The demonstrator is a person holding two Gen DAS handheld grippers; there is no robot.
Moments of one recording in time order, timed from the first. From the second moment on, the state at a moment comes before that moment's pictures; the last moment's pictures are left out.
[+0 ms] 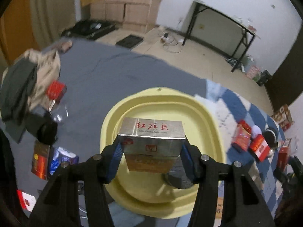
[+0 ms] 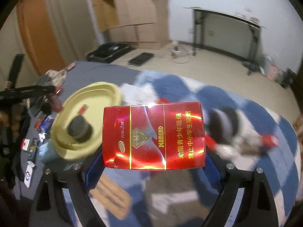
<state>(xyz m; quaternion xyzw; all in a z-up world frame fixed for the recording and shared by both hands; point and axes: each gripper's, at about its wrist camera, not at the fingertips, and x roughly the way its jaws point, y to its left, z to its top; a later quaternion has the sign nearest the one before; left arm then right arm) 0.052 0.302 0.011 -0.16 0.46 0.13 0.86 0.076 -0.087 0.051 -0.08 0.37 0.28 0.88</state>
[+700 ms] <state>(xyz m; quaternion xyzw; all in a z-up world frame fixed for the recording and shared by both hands) 0.062 0.341 -0.053 -0.24 0.48 0.14 0.83 0.179 0.154 -0.047 -0.21 0.44 0.30 0.82</state>
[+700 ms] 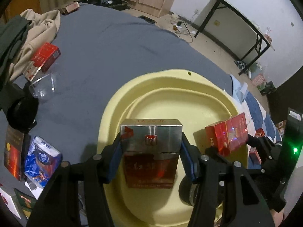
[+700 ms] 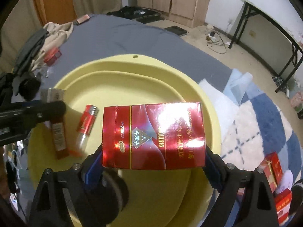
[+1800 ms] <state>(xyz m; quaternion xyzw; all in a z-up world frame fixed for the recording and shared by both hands) 0.096 0.089 -0.027 -0.02 0.51 -0.01 0.86 0.143 -0.261 0.020 0.00 0.42 0.08 0.91</state>
